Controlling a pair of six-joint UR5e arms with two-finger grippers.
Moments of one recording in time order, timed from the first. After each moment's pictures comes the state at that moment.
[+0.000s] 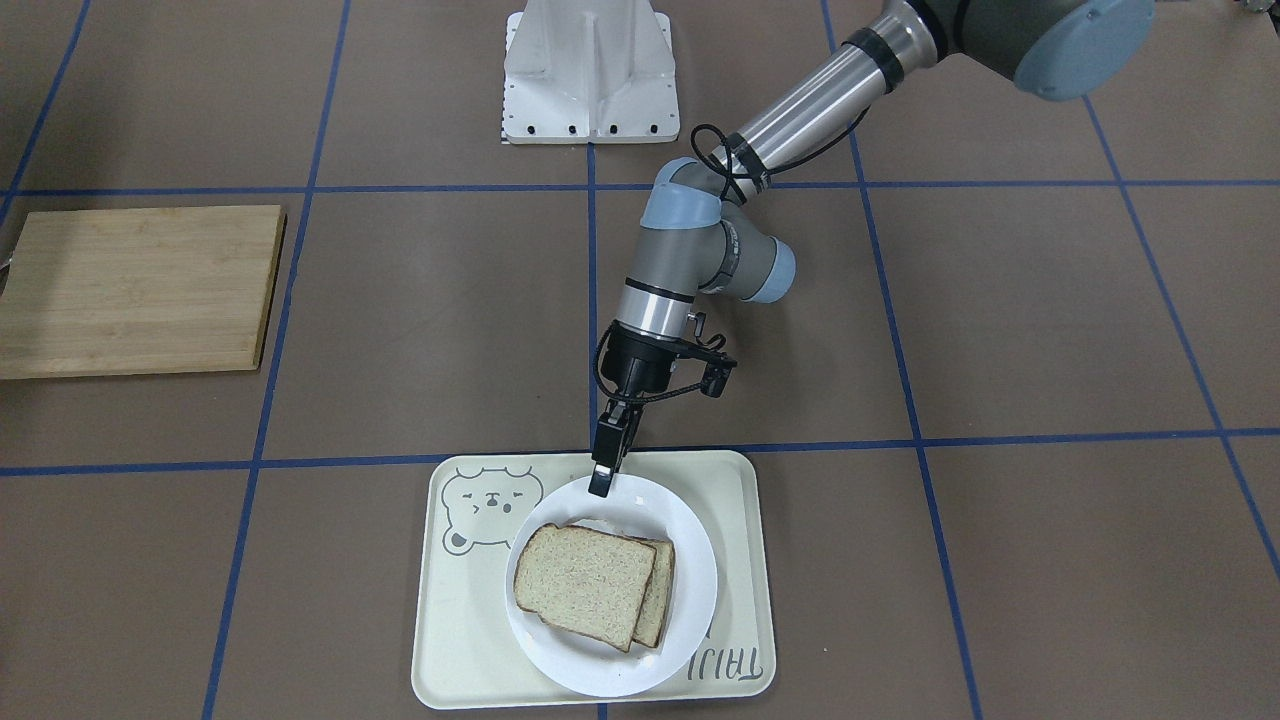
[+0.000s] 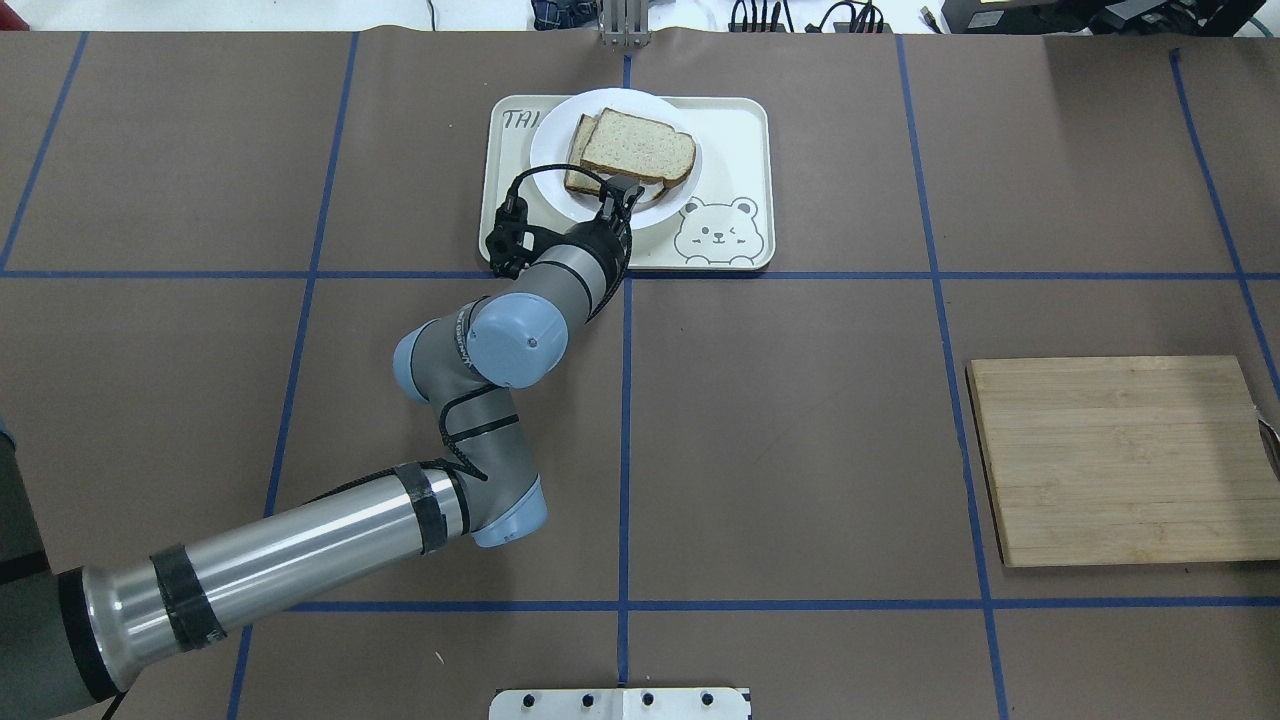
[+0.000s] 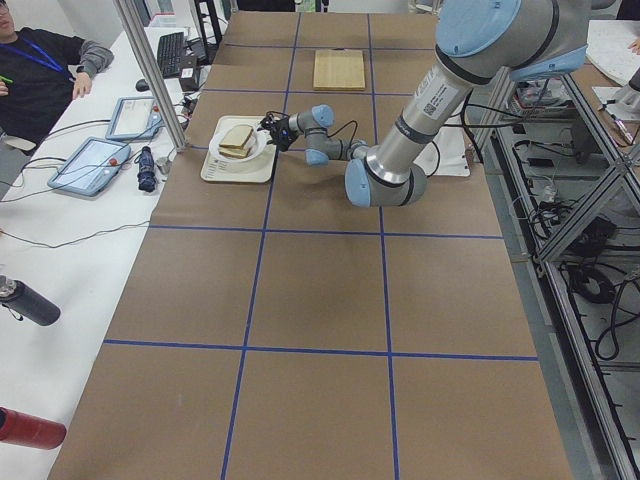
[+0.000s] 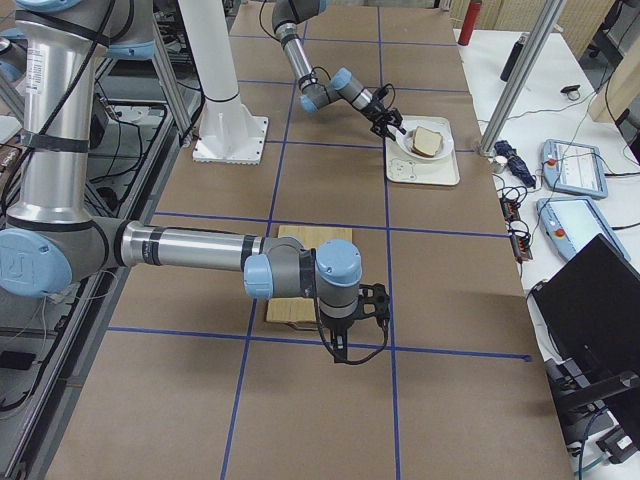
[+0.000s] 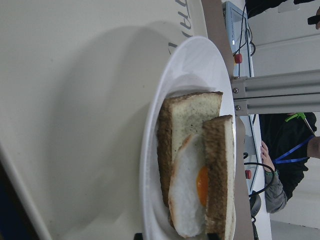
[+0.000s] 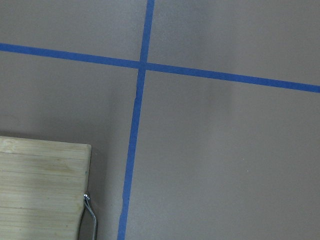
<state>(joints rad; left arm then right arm) -0.48 -2.46 -0.99 -2.69 -1.15 -2.34 1.55 -1.73 1.69 -1.44 2.27 -0.04</state>
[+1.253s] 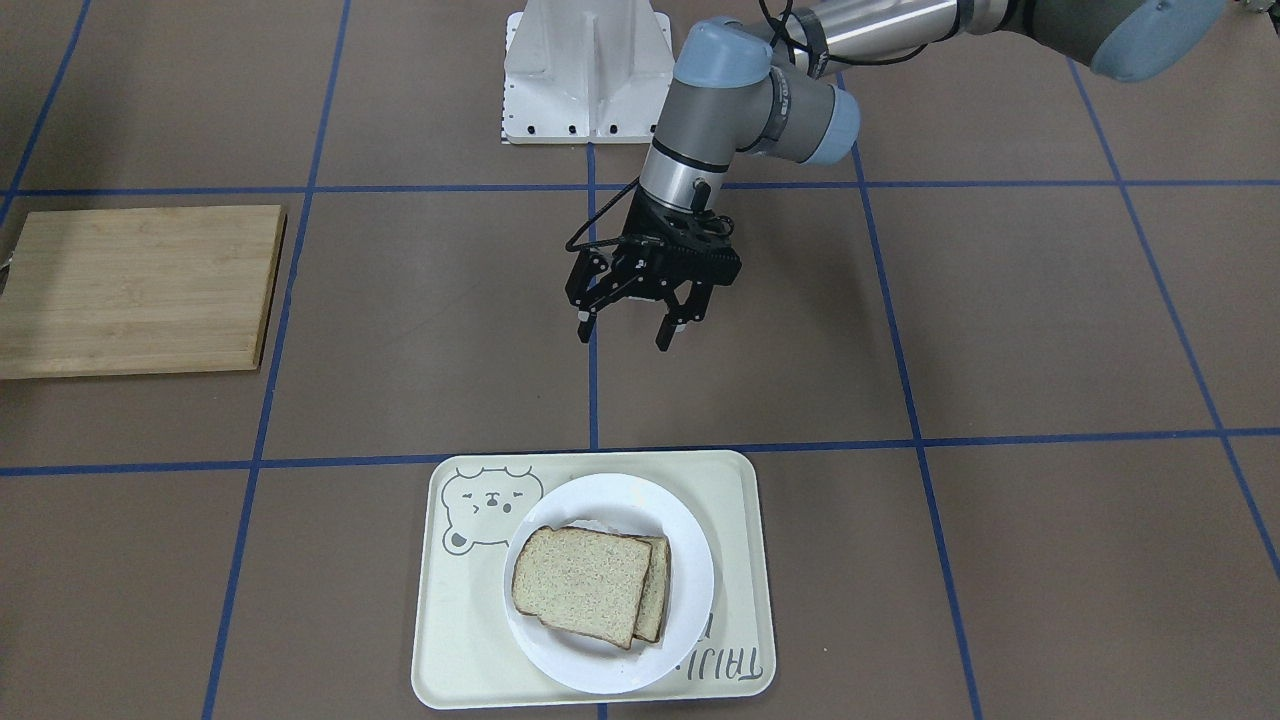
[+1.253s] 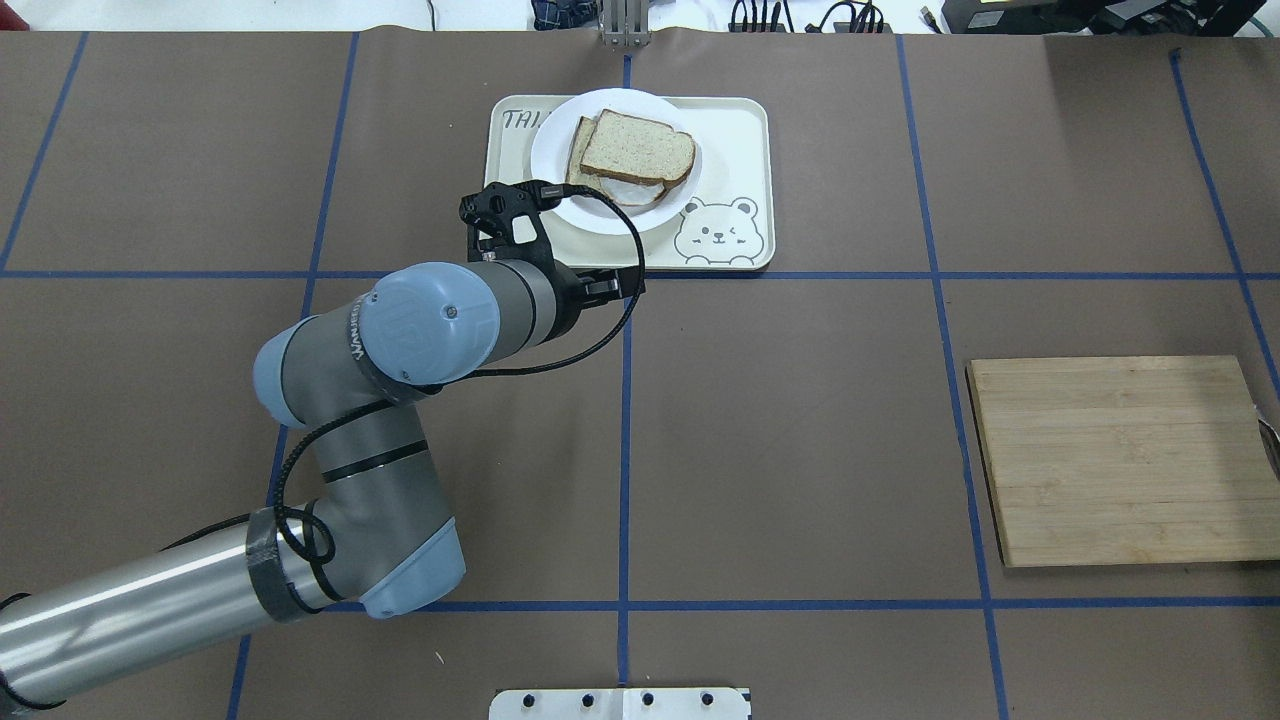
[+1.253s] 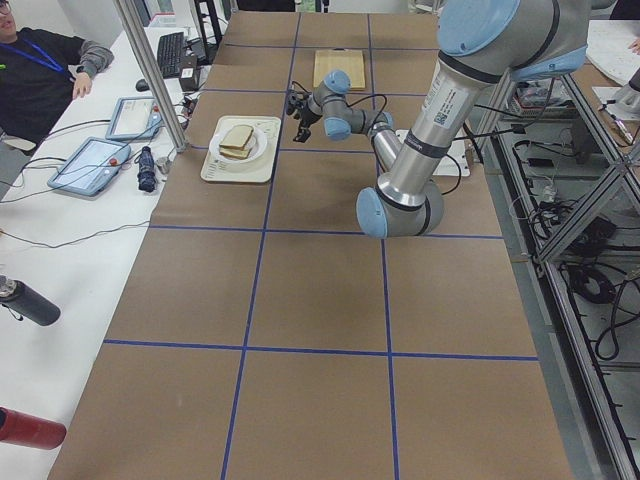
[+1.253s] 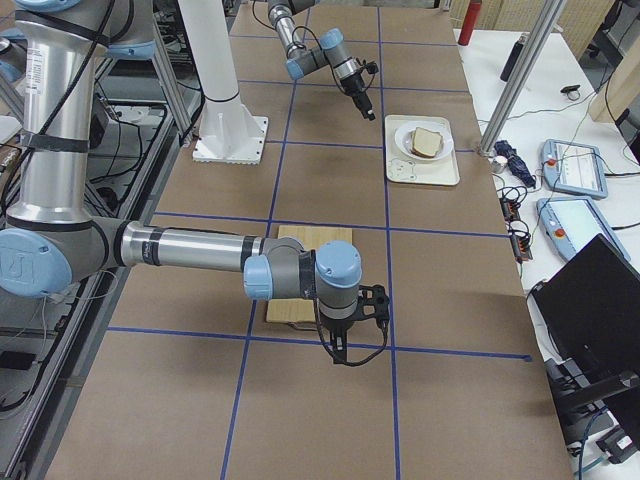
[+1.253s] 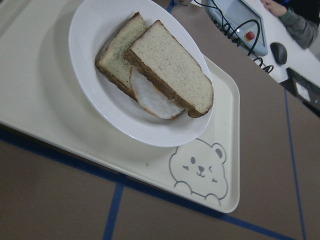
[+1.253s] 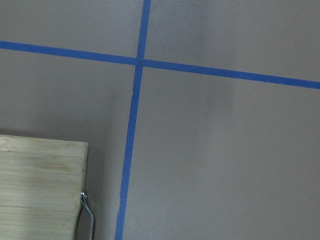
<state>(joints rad) -0.49 -2.21 -1.67 -1.97 -1.48 -1.26 1.55 -1.73 1.68 -1.44 2.27 -0.04</state>
